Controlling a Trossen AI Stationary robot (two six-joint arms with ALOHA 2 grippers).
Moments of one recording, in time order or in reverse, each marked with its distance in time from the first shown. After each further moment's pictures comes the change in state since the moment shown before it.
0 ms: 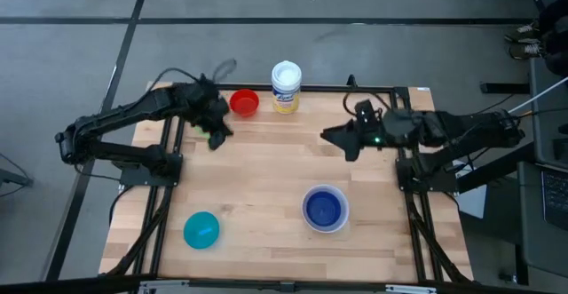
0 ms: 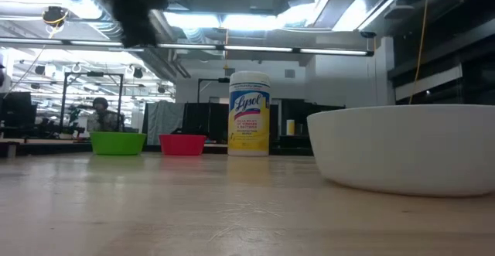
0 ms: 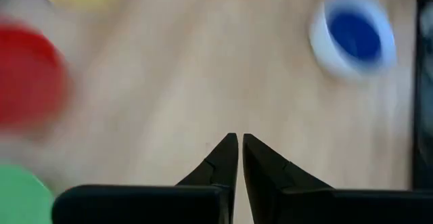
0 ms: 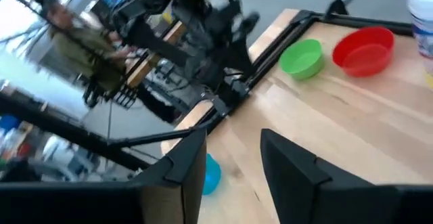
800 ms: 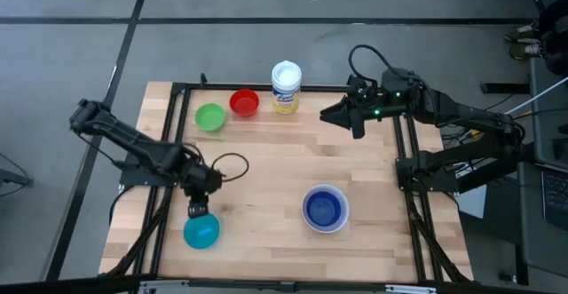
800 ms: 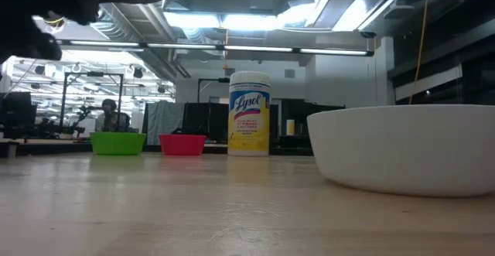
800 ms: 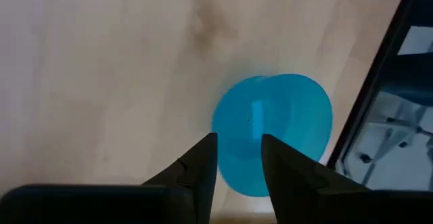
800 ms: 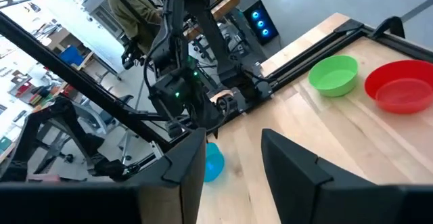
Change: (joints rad) left arm -0.850 0.082 -0.213 -0.004 -0.075 -0.677; right arm -0.373 0.000 0.000 0.066 -0.570 -0.271
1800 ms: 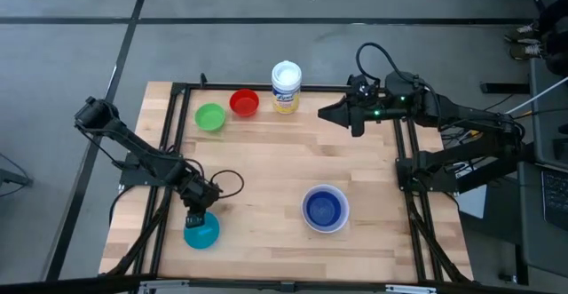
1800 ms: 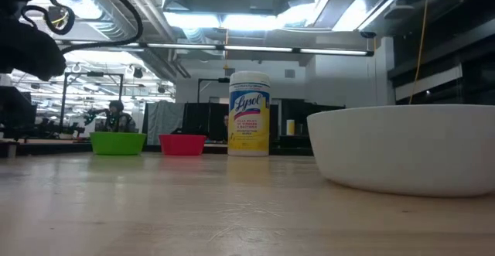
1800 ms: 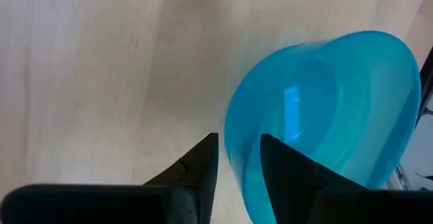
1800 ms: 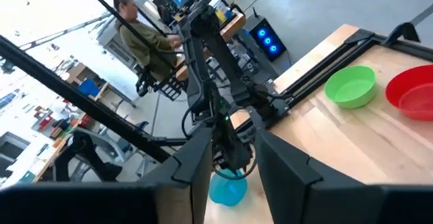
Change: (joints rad) left arm -0.124 0.053 -0.283 0.363 0.017 -0.075; right arm 0.051 0.001 0.000 0.094 0.093 0.128
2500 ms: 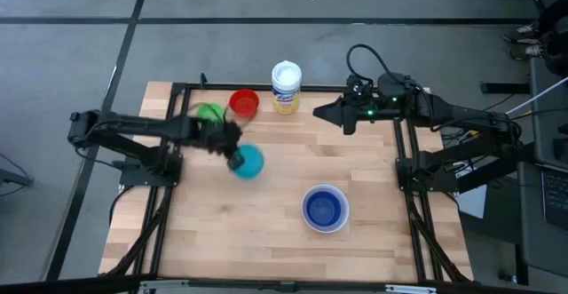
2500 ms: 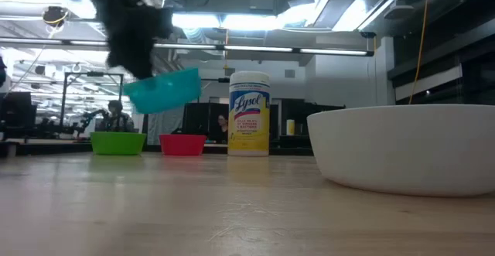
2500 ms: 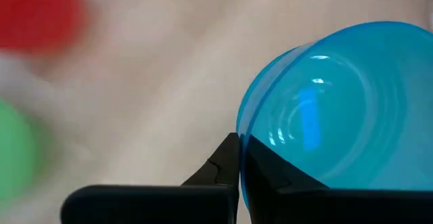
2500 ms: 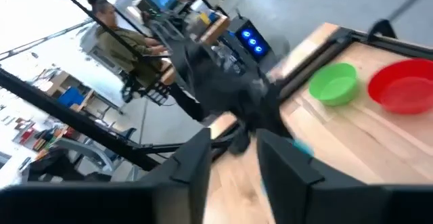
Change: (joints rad) left arm 0.630 0.006 0.349 -0.166 -0.462 0.326; right arm 0.000 0.038 0.000 -0.006 0.054 0.024
